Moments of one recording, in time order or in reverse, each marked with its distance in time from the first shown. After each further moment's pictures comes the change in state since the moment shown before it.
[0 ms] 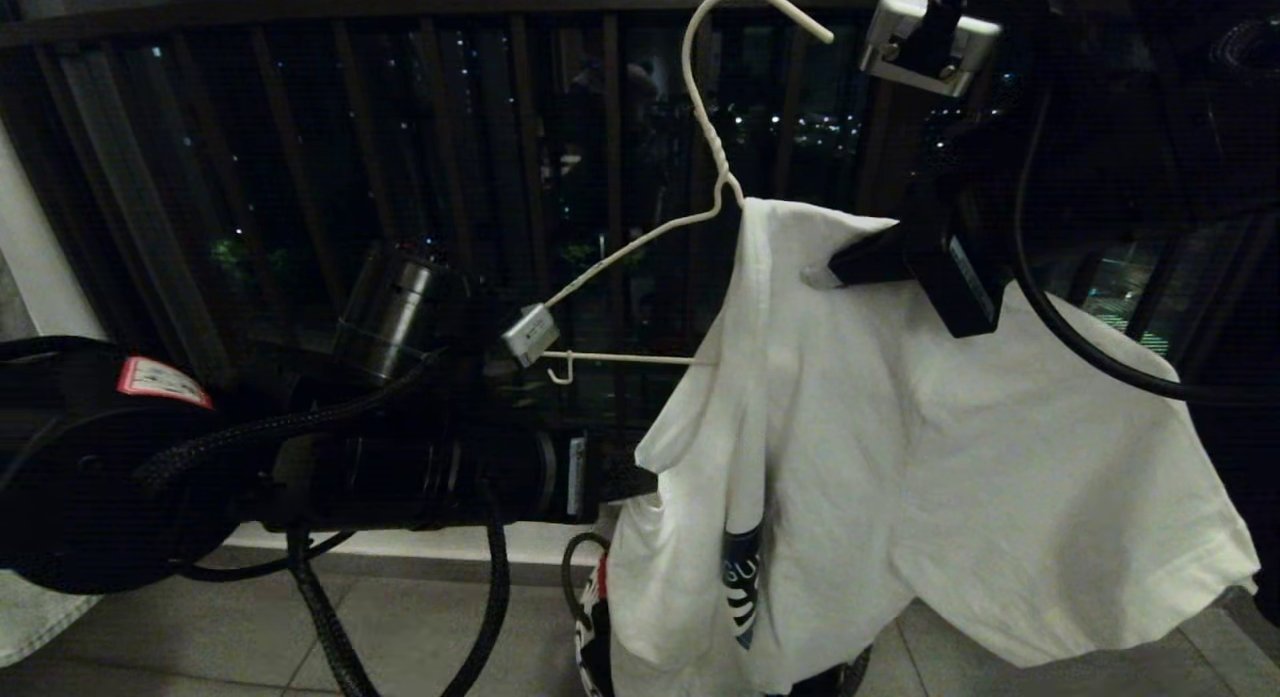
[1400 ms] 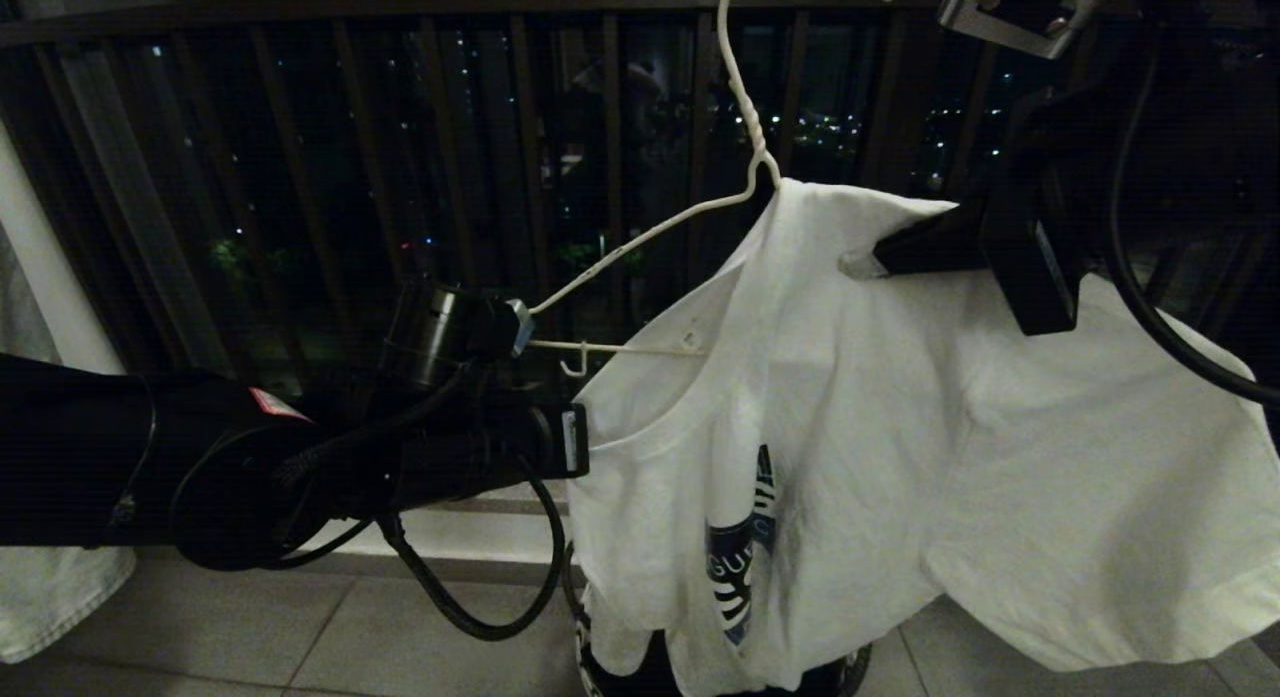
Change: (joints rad) left arm 0.083 0.116 0.035 -0.209 0.204 0.017; right arm 0.001 -0.080 0.046 -0.001 0.000 0.002
